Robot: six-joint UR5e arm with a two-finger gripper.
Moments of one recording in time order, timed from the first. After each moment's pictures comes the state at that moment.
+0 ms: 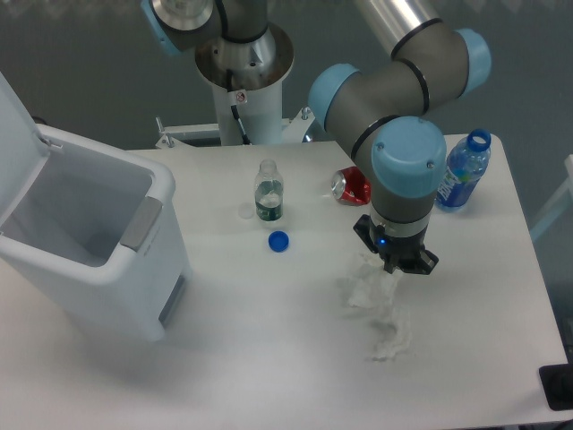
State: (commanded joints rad) arm 2.55 -2.00 -1.36 -1.27 1.64 1.22
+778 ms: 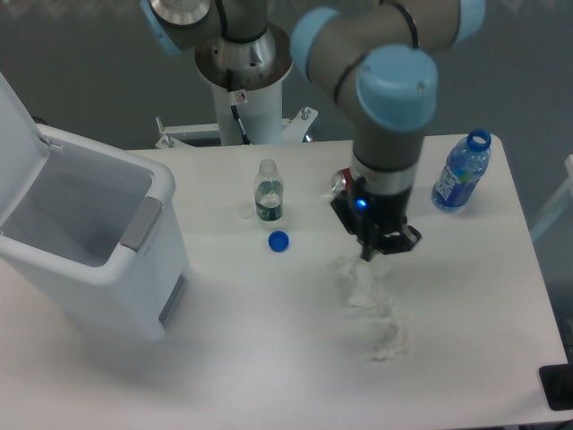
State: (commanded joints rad) arm 2.50 -1.78 -1.37 -1.30 1.37 1.14
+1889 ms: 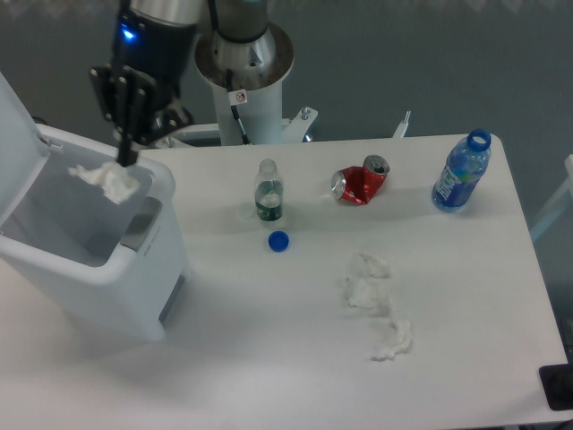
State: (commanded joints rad) arm 2.22 -1.54 -1.49 -1.32 1.11 0.79
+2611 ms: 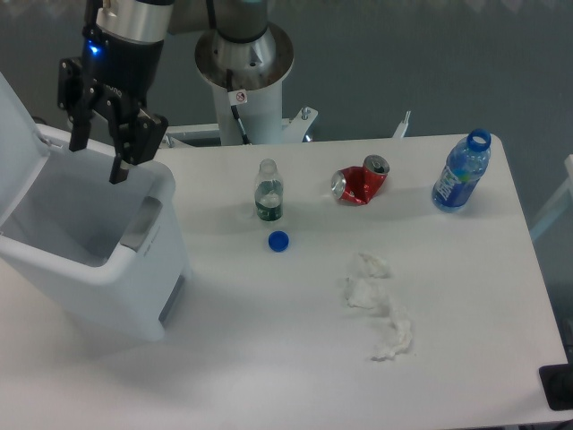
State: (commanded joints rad) arm 2.23 -1.57 -1.49 -1.26 1.18 0.84
